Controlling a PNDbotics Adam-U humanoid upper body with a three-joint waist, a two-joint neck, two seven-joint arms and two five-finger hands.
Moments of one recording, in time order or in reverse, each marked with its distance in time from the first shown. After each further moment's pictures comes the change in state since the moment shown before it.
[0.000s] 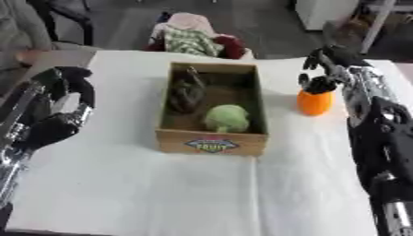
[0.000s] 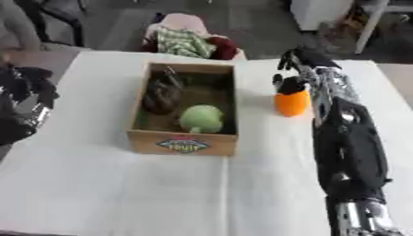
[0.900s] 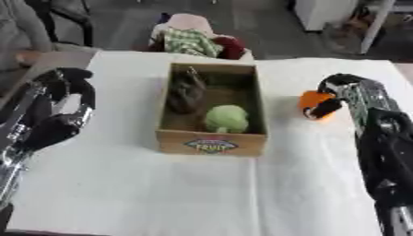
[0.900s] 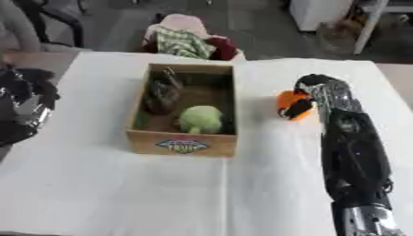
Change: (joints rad) left arm 0.006 0.000 0.000 0.000 0.000 0.000 0.000; right arm 0.024 -0.019 -0.048 0.058 0.273 0.052 0.146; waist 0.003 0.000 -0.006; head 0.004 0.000
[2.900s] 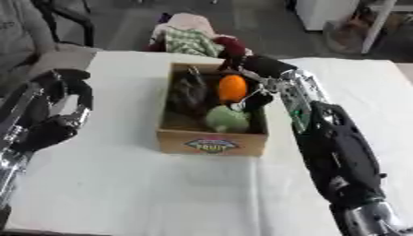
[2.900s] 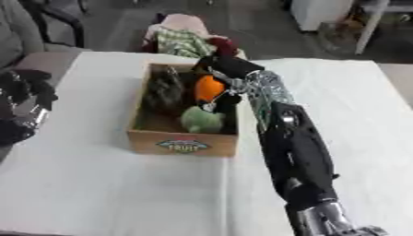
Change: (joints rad) left arm 0.002 -0.002 0.000 0.000 0.002 -0.003 -0.004; right arm -0.042 0.136 0.271 -0.065 -0.483 -0.413 -0.164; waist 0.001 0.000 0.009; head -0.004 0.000
